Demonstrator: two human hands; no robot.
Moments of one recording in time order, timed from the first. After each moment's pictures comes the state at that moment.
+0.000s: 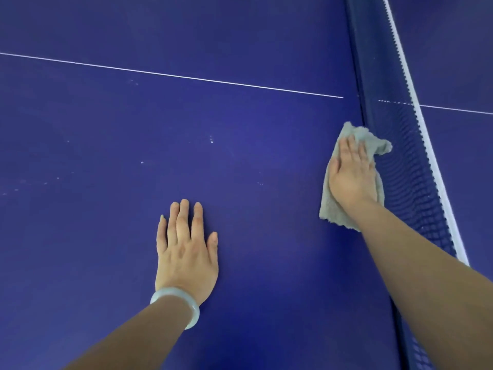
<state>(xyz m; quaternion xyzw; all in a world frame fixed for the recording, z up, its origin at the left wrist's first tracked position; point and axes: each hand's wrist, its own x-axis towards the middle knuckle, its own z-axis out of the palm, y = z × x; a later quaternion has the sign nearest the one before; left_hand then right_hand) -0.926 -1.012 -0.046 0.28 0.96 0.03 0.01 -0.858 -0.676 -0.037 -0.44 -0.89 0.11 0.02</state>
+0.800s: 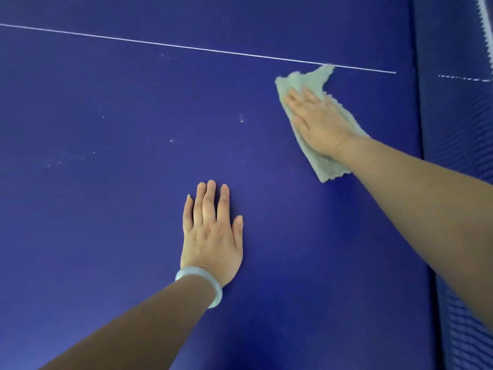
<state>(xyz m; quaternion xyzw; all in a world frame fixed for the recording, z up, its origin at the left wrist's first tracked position) -0.925 -1.009 -0.042 0.28 0.96 0.03 0.03 -0.977 -0.701 -0.022 -0.11 -0.99 0.12 -0.04</state>
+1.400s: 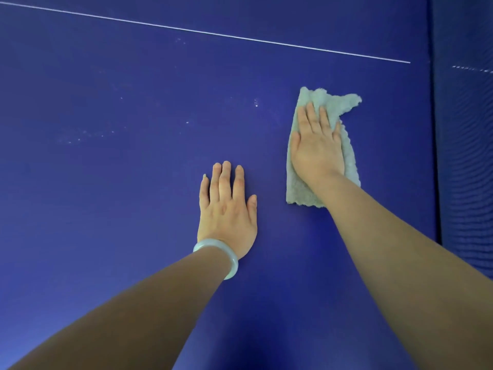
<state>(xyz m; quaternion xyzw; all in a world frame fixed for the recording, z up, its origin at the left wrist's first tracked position) -0.924 -1.009 -0.039 0.28 0.96 0.03 0.04 -0.936 -0.799 -0.039 -0.28 -0.95 0.11 -0.01</state>
